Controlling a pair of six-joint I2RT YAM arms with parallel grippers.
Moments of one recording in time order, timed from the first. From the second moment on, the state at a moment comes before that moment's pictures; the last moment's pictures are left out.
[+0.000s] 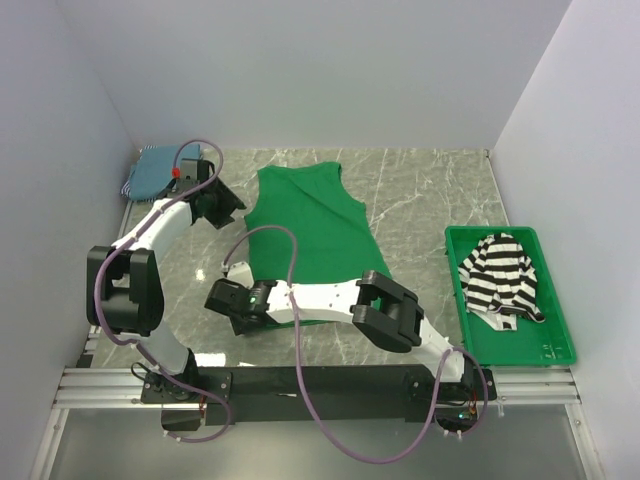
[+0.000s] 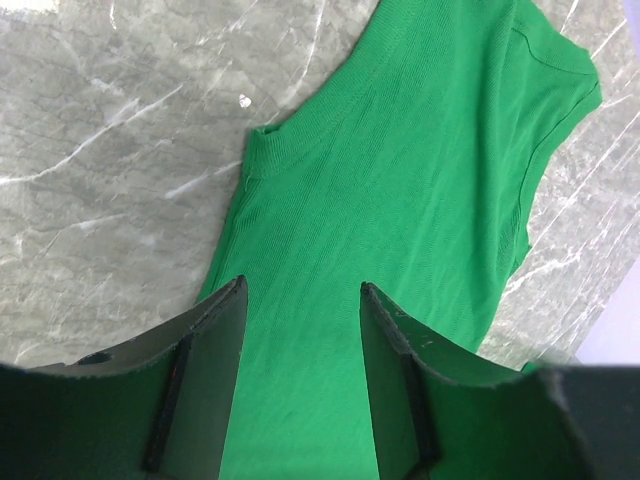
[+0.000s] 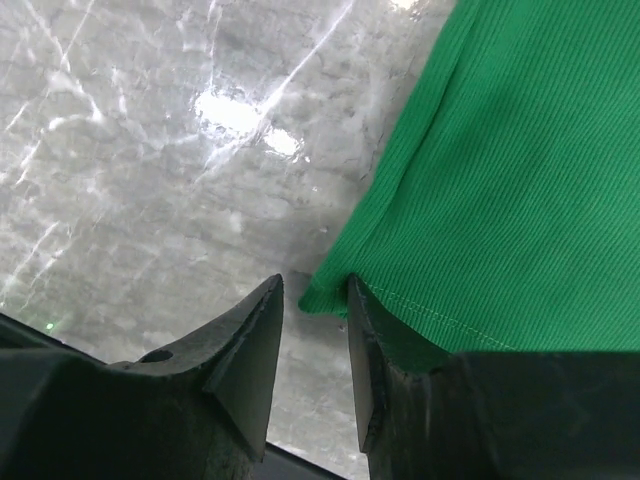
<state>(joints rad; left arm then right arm) -0.09 1.66 1.21 -0.41 0.12 -0.88 1.31 2.22 1.74 -0.62 0.29 0.85</state>
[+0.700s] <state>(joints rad) -0.09 1.64 0.95 -0.26 0.16 -0.93 1.30 1.87 1.32 -0.54 0.23 0.82</state>
